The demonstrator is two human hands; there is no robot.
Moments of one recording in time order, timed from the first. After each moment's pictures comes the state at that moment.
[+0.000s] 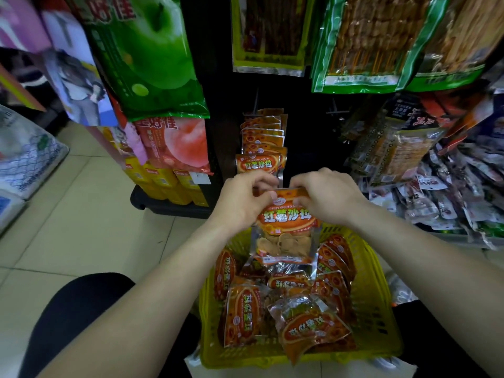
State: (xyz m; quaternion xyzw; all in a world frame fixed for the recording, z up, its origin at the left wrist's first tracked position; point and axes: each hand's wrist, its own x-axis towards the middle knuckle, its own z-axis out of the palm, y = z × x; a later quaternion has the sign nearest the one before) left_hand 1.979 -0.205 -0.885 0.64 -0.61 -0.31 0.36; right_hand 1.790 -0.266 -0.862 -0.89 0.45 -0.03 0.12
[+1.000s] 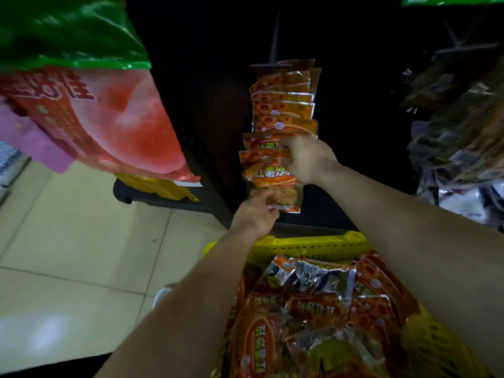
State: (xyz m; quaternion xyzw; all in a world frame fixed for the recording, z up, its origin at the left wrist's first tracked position) left_hand 2.017 -0.316 -1.100 0.78 -0.48 -0.38 0.13; right_hand 1.899 -0.440 -1.045 -0.85 0.49 -0.04 0.20
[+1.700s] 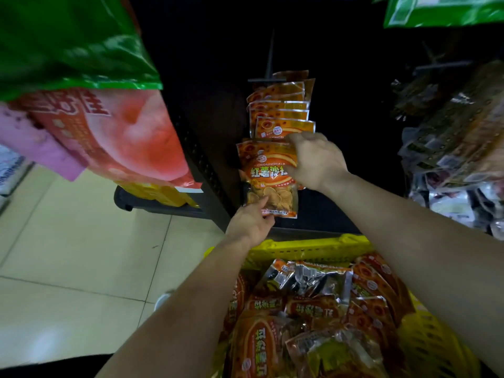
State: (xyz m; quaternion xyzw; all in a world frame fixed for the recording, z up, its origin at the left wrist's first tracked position) left_hand 2.023 -0.308 -1.092 0.79 -0.49 -0.36 0.08; right_hand 1.881 -0.428 -1.025 -0.84 0.52 -0.07 0.12
